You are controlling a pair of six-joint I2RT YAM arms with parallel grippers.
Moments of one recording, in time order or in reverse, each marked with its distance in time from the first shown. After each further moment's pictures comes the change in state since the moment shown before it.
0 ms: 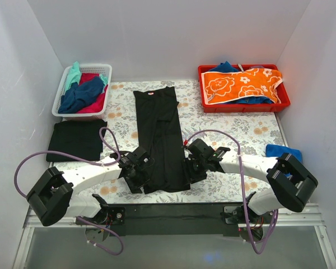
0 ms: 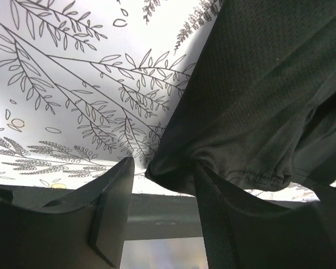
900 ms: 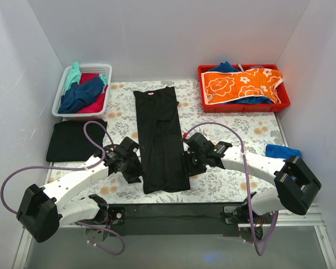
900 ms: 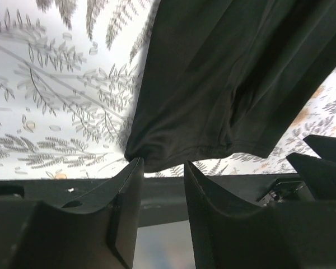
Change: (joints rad) left arm 0.159 -0.160 0.083 -0.074 0.049 0.177; right arm 0.001 -0.038 0.124 -0.113 0.096 -0.017
